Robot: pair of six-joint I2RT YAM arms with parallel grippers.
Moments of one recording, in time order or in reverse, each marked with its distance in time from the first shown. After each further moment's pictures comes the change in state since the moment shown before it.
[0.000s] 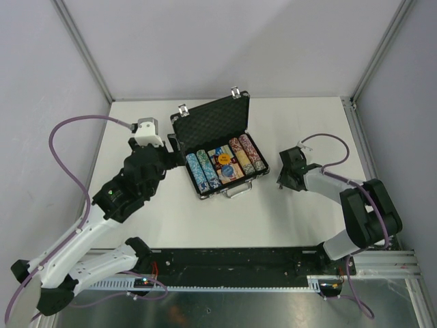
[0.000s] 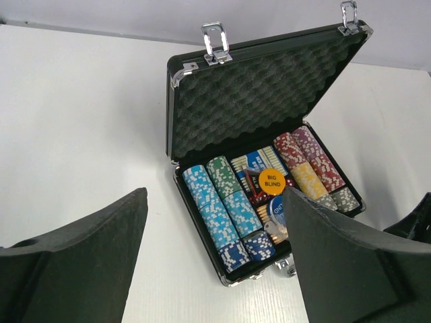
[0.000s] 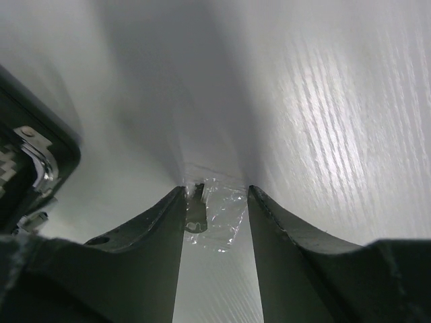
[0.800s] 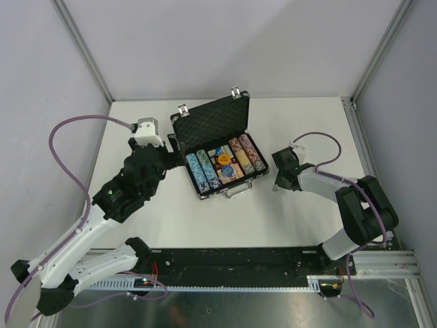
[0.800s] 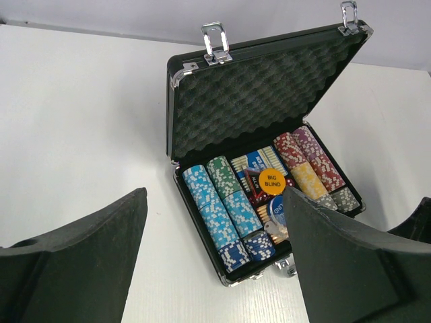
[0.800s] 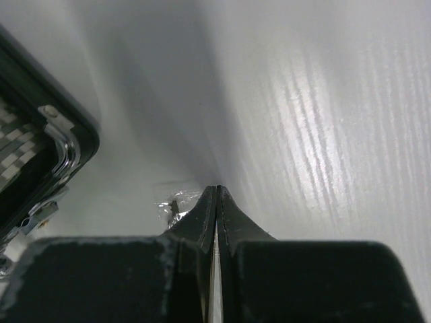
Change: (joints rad) left arm 0.000 0.002 0.000 0.000 0.000 0.000; right arm 0.068 0.048 0.037 0.015 0.065 -0.024
